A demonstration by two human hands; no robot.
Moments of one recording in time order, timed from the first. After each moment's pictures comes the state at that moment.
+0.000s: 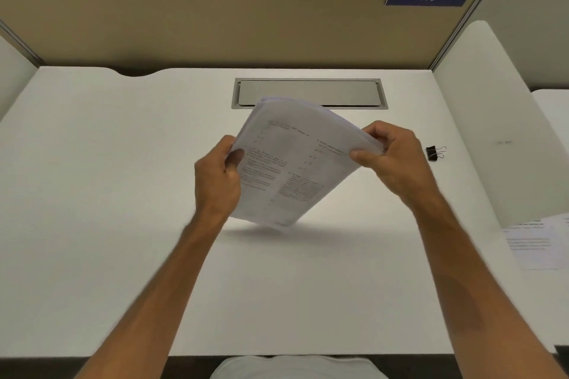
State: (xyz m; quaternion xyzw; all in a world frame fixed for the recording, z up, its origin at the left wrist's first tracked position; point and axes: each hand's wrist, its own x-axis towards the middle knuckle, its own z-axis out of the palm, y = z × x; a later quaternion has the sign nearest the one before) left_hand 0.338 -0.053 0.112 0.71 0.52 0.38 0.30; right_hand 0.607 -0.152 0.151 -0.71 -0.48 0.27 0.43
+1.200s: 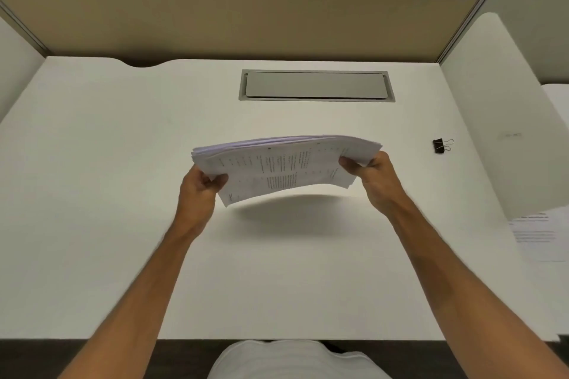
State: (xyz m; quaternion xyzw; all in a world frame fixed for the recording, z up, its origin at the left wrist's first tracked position) left_hand 0.261 -0.045 0.042 0.56 0.50 0.38 0.53; right_hand 0.588 -0.147 0.063 -0.57 -0.39 0.44 0.58
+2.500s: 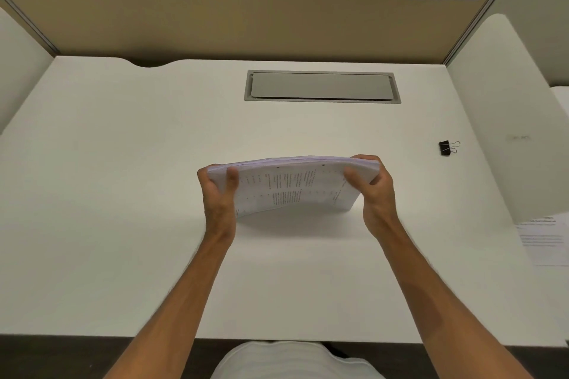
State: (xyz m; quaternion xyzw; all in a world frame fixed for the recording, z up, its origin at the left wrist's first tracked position) left_hand 0.296 -0.081 0.046 0.46 0.50 0.50 0.54; right_hand 0.556 -0.168 0.046 -0.59 -0.31 0.37 0.64
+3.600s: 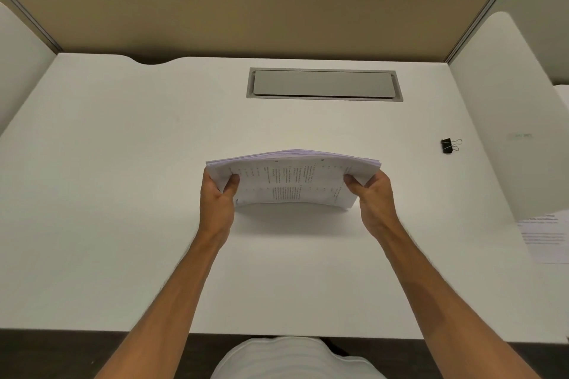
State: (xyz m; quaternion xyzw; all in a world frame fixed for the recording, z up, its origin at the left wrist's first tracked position) left_hand 0.280 -0.072 0.027 0.49 0.54 0.44 0.52; right_hand 0.553 -0.167 0.024 -0.63 -0.30 0.38 0.61
